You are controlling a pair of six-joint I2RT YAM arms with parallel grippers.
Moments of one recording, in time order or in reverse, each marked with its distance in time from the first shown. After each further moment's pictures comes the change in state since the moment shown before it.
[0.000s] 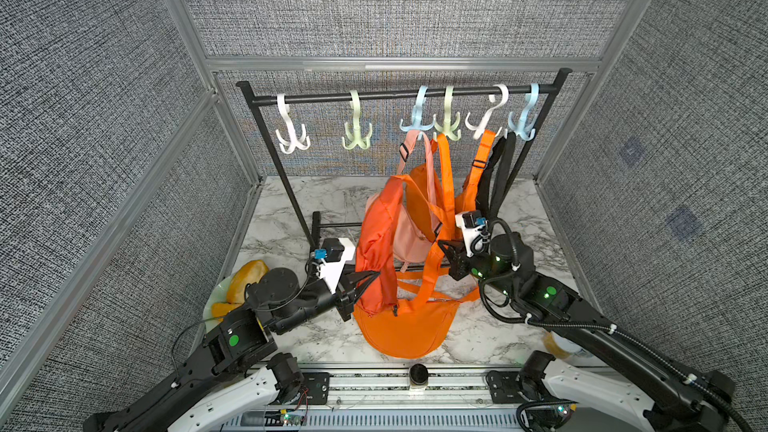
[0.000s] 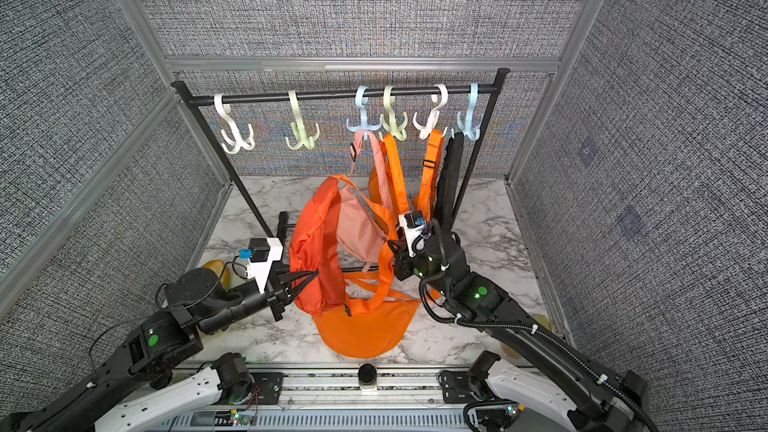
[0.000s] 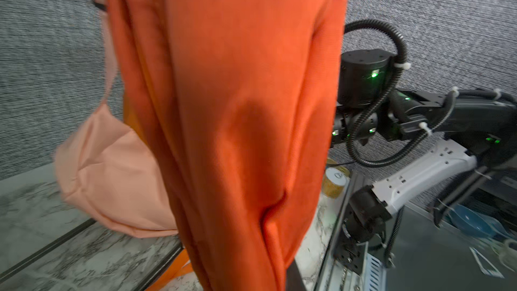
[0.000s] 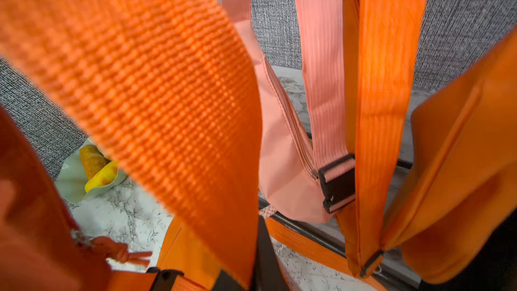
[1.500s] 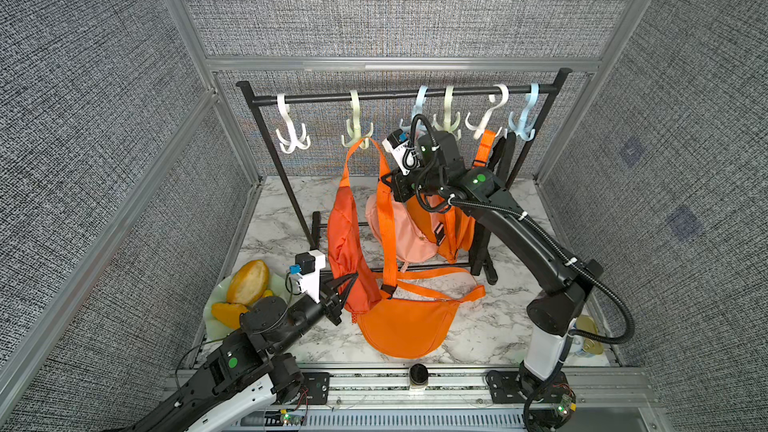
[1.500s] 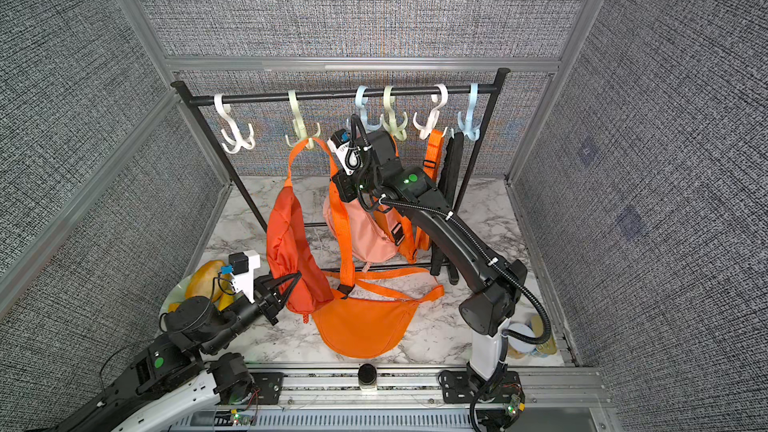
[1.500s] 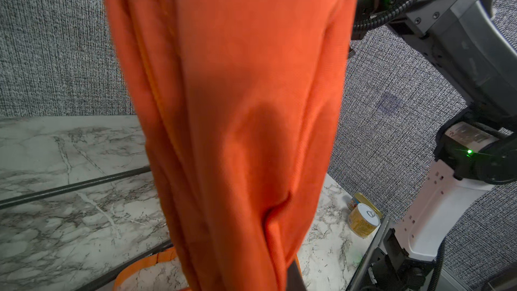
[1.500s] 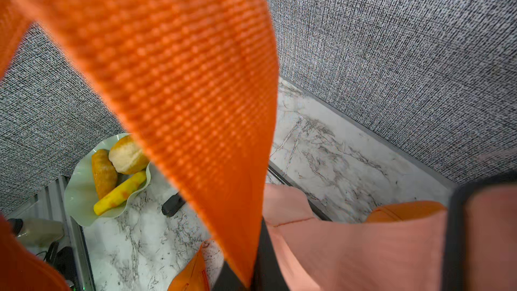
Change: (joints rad) left arm 0.000 -0.190 -0.256 0.087 -0.180 -0.186; right arm -0.059 0.874 1.188 -0.507 -0.233 -0.214
